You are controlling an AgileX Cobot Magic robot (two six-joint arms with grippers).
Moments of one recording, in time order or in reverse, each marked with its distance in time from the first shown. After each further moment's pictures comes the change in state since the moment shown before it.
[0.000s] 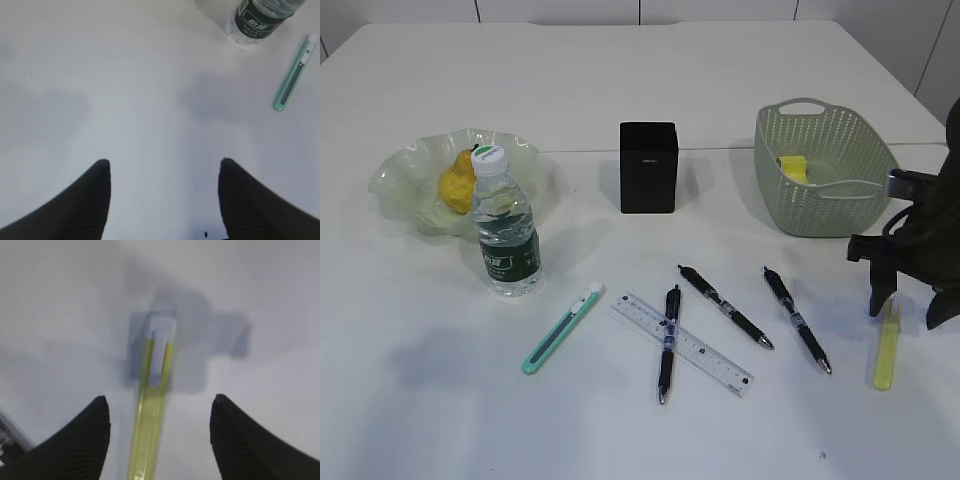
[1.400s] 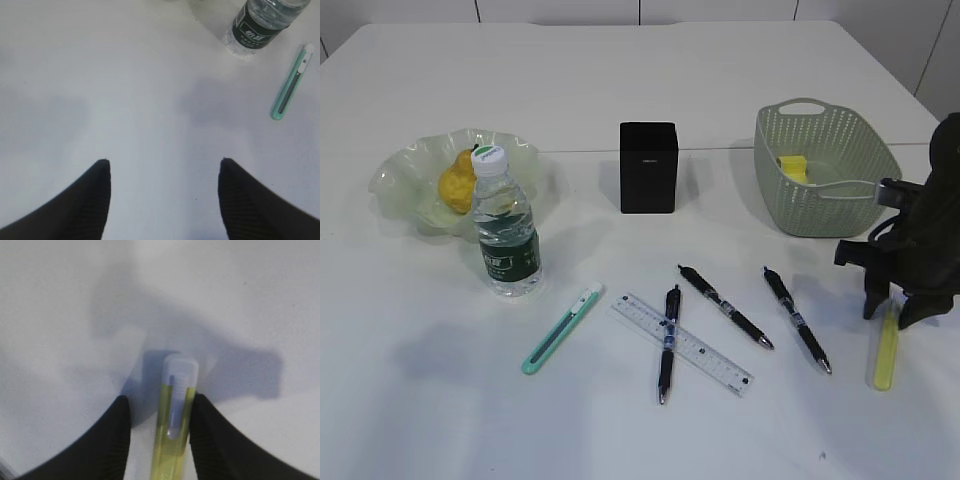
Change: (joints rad) left arm 0.000 0.000 0.000 0.002 -0.030 0.000; right arm 0.000 0.071 0.000 0.017 -0.111 0.029
